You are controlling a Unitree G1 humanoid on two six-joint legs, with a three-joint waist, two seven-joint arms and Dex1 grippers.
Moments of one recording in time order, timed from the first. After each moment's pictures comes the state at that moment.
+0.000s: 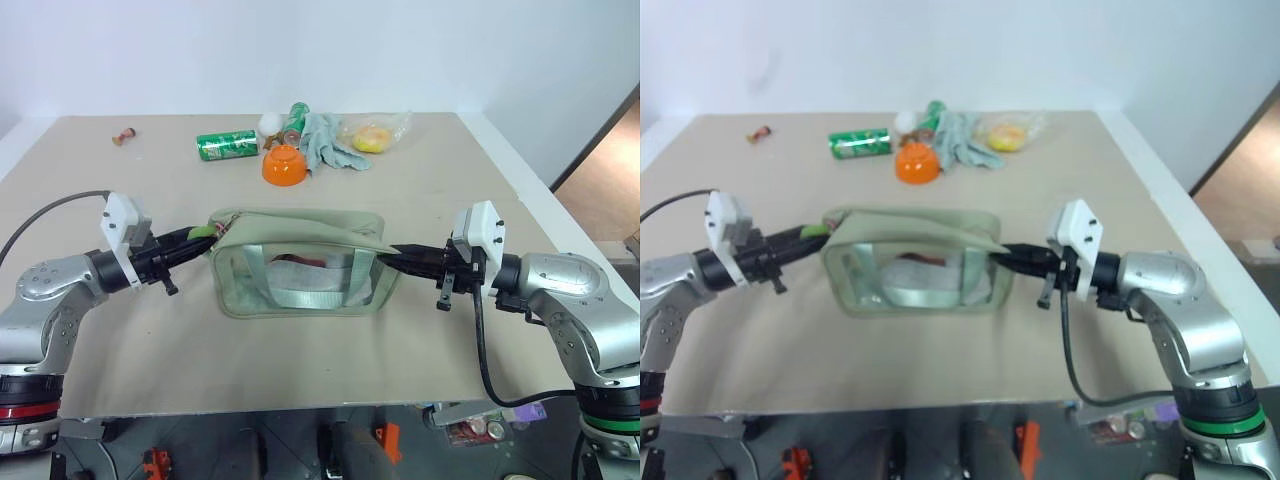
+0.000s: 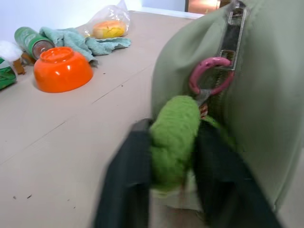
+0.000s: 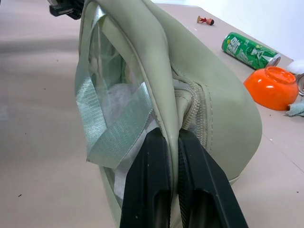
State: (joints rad) left arm -0.33 0.73 0.23 -0.05 -0.58 0.38 -0.98; right arm -0.37 -0.77 -0.08 -0.36 0.50 0.48 0.99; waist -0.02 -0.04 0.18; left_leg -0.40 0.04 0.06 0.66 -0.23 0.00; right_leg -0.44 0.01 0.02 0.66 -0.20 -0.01
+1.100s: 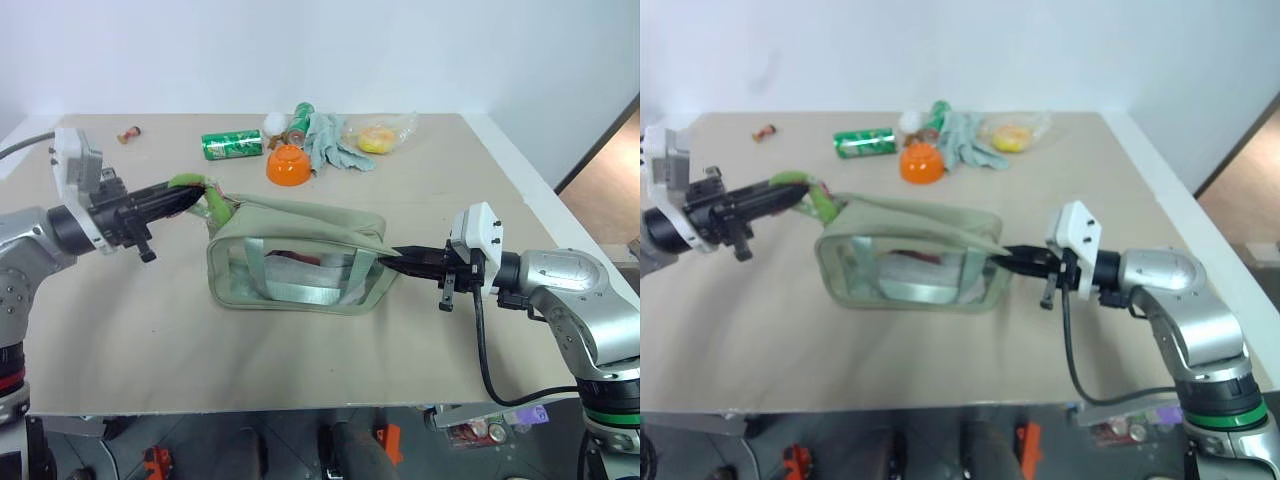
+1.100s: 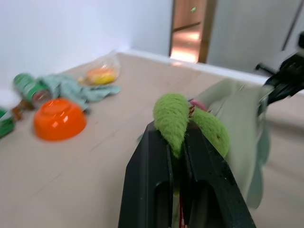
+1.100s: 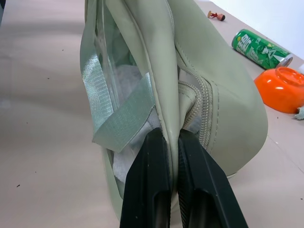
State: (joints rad) left arm -0.50 0.84 0.34 -0.17 -0.85 0.70 -0.97; right arm -0.39 -0.79 -0.05 -0.32 0.47 0.44 1.04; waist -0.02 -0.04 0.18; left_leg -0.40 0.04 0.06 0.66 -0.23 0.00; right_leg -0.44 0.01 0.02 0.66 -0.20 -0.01
